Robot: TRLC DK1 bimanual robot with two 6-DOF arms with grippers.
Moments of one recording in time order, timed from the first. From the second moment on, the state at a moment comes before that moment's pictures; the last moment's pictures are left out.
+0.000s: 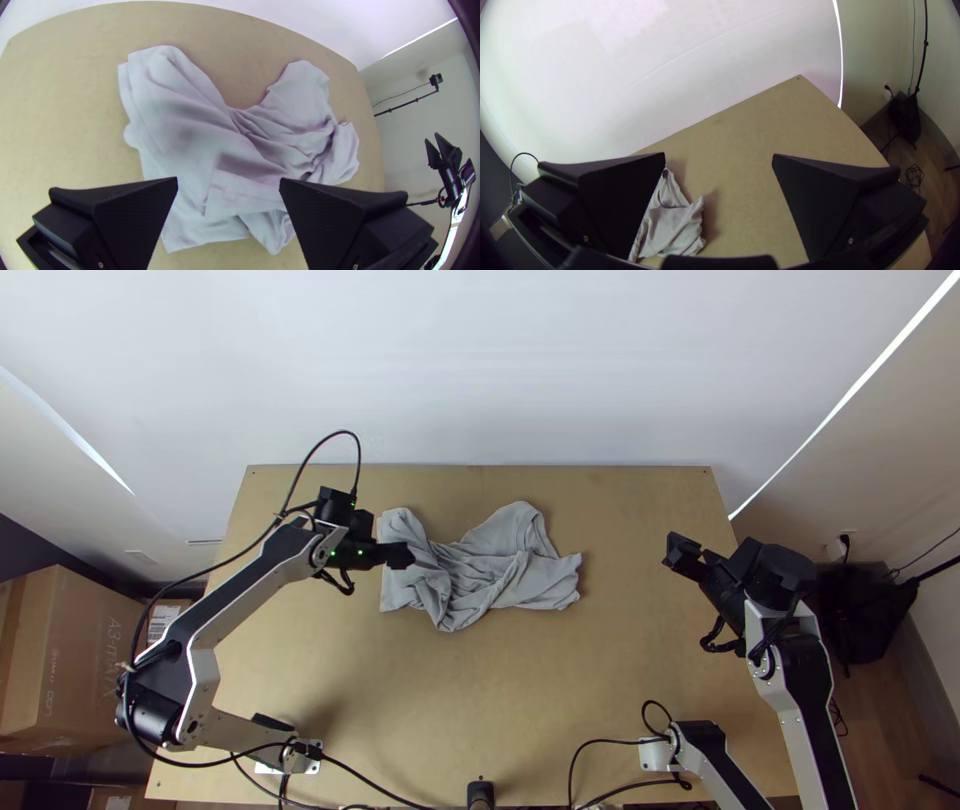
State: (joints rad) left arm -0.29 1.58 1.19 -0.58 0.30 -0.29; right arm 0.05 0.81 0.87 -0.49 -0.02 0.48
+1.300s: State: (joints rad) left arm -0.19 1.45 1.26 -0.70 0.30 -0.24; right arm 0.02 1.11 0.92 -0.72 -0.17 0.71
